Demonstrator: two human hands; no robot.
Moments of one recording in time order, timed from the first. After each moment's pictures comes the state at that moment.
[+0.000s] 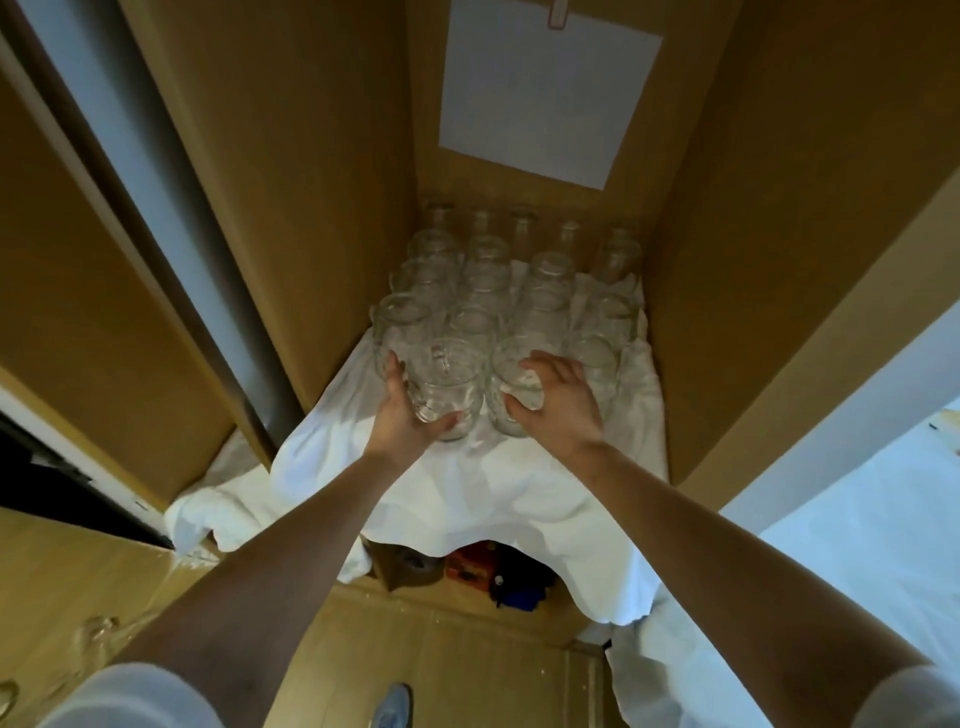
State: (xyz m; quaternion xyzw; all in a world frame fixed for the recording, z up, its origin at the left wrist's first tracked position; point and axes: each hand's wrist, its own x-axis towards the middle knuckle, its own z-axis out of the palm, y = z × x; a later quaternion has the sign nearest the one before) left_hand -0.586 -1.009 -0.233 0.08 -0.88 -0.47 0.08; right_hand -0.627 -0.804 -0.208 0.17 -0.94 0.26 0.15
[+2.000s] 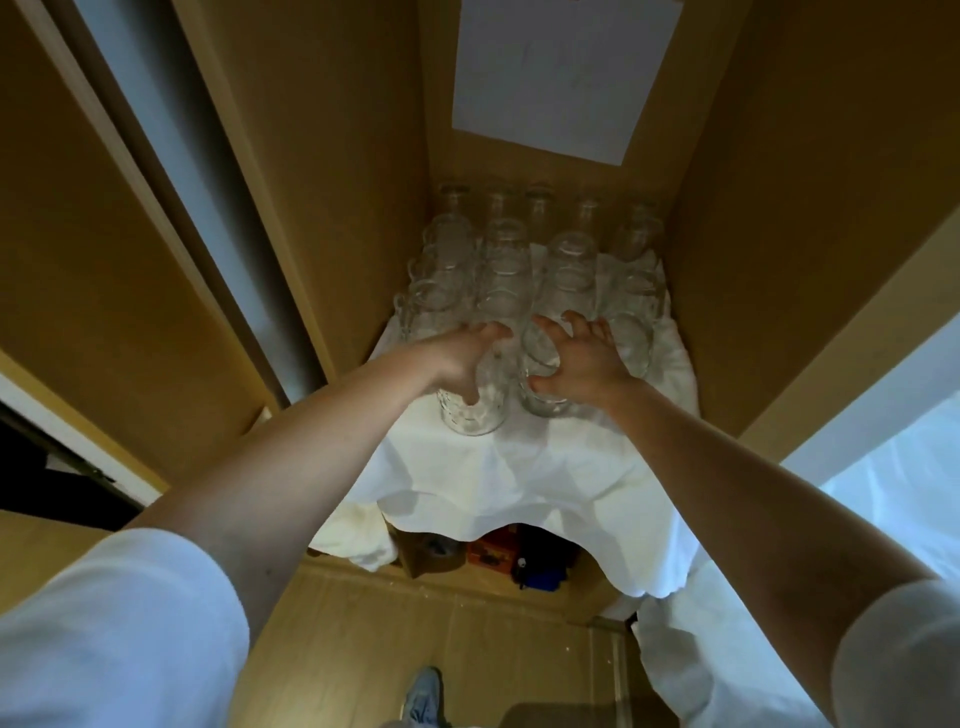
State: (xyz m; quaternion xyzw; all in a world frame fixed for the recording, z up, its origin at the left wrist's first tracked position) left_hand -0.632 -1.015 -0.150 -0.15 -0.97 -0.08 -0.17; right_hand -0.653 -0.821 -0.183 0.16 -0.98 0.08 -0.01
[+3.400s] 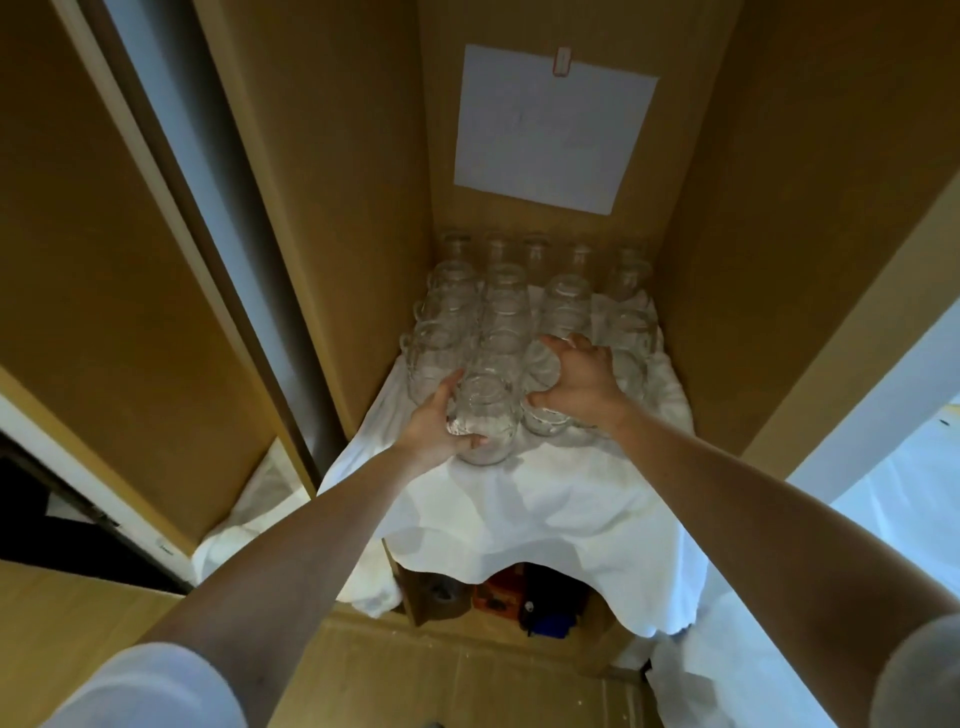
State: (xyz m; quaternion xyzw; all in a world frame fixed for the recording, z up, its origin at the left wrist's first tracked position) left_hand -0.590 -1.039 -0.210 0.00 -0.89 -0.45 -0.03; right_hand -0.653 -0.834 -0.162 0.11 -0.98 0.16 0.01
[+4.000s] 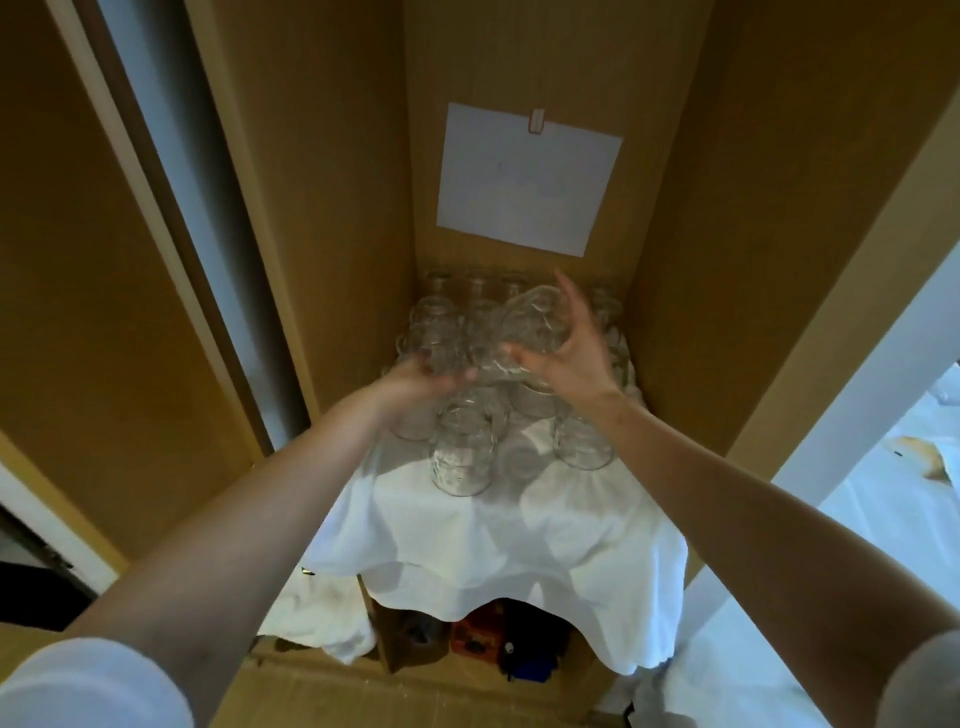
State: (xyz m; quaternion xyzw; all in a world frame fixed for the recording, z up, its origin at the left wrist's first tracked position) left_hand -0.630 -1.045 -0.118 0.05 -0.85 -0.51 -0.13; right_hand -0.629 -0.831 -0.089 0.15 -0.83 0.51 0.16
